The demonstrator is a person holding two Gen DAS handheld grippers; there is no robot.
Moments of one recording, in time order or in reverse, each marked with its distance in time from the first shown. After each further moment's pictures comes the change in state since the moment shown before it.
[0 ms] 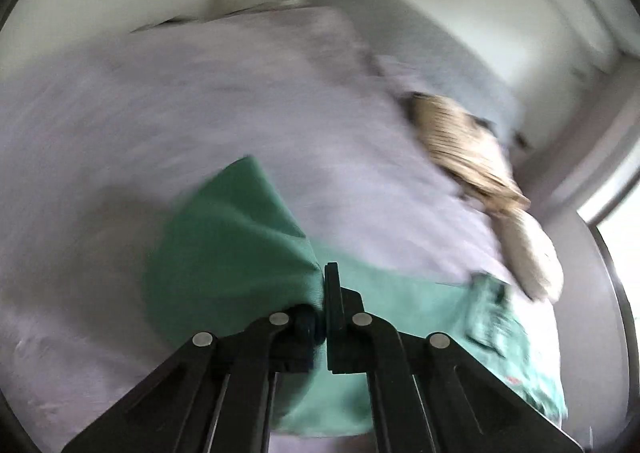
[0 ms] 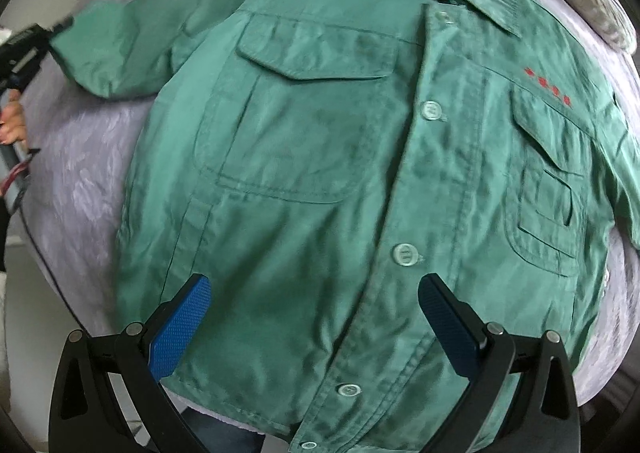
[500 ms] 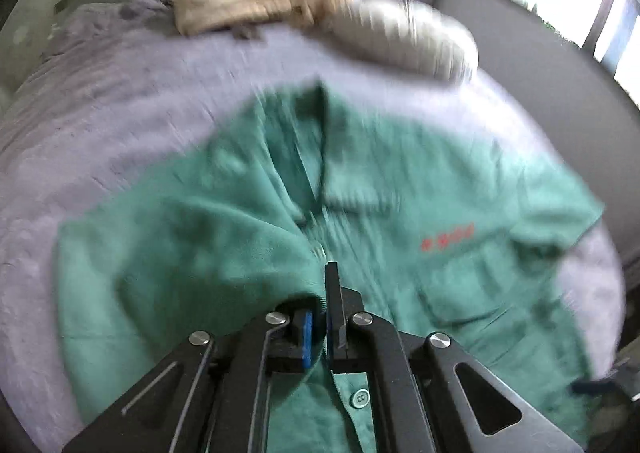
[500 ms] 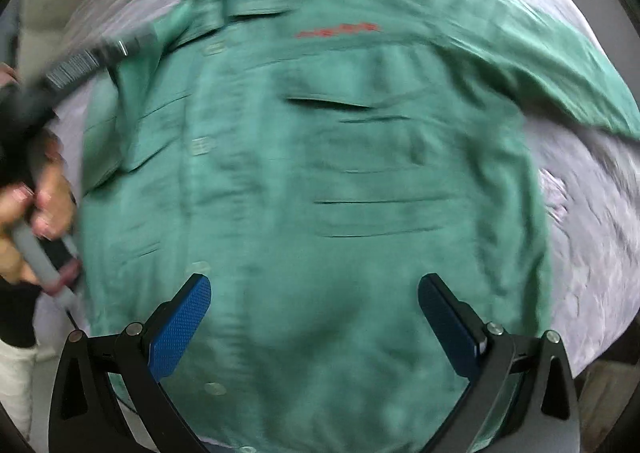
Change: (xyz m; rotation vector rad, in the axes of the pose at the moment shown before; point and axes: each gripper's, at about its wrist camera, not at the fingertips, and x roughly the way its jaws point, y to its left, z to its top) left arm 0.163 -0.303 -0.155 0.666 0.397 -0.066; right arm -0.020 -0.166 -0.039 0.393 -0.101 0.020
